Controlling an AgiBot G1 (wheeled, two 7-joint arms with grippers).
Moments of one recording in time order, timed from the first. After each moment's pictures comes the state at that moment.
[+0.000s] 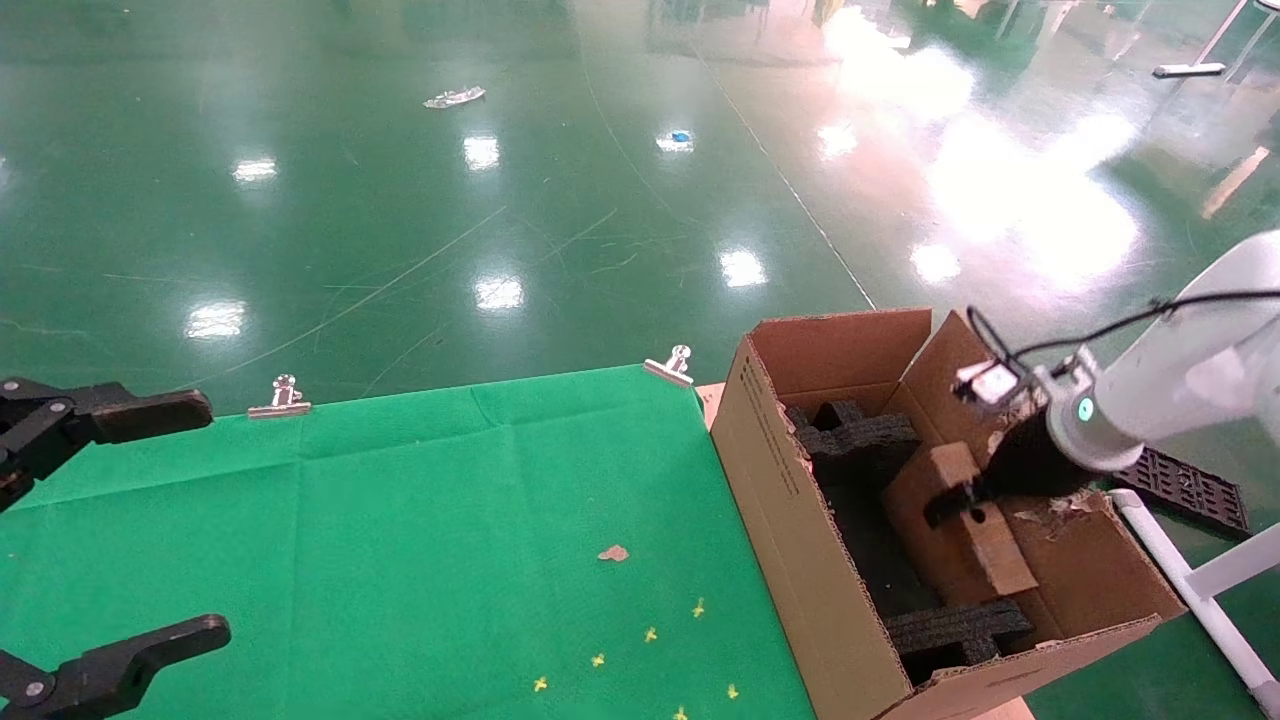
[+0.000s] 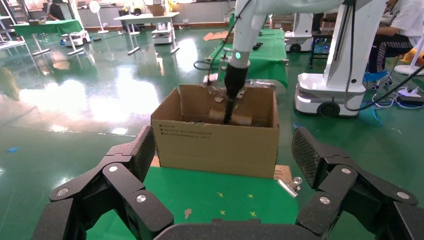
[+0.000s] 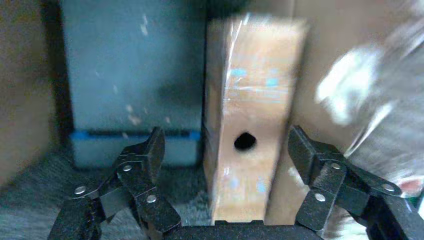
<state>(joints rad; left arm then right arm) -1.08 0.60 0.30 -1.28 0.72 1.49 -0.18 1.80 -0.89 -1.66 0.05 -1.31 -1.13 0.83</state>
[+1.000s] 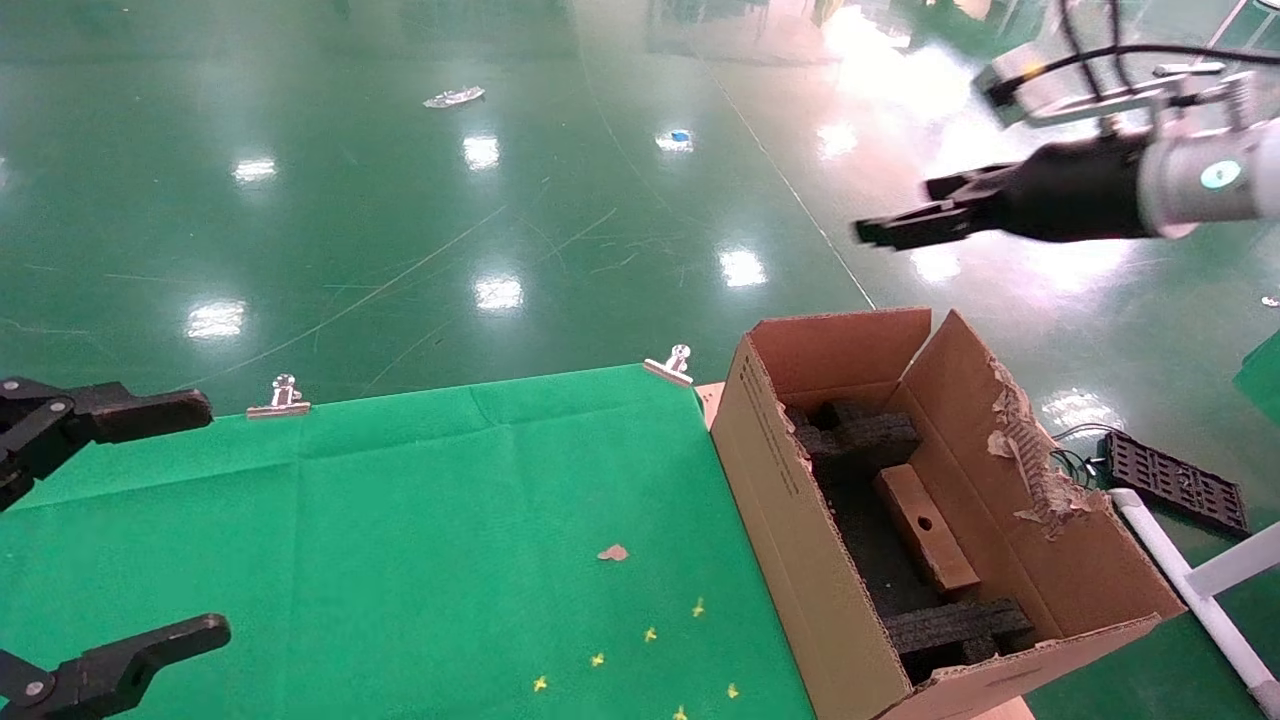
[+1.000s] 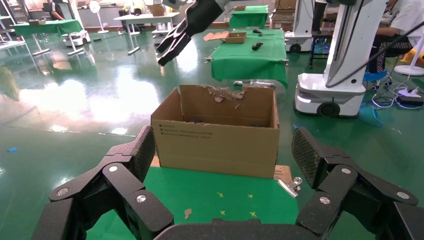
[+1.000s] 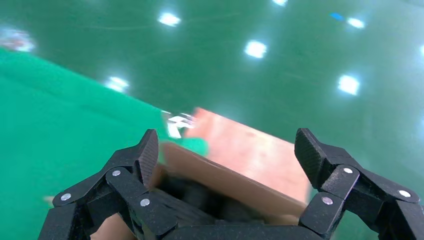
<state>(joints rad) -1.08 0.60 0.30 -1.28 0.72 1.49 -0.18 2.03 -0.64 -1.35 0.45 -1.06 -1.14 0.44</state>
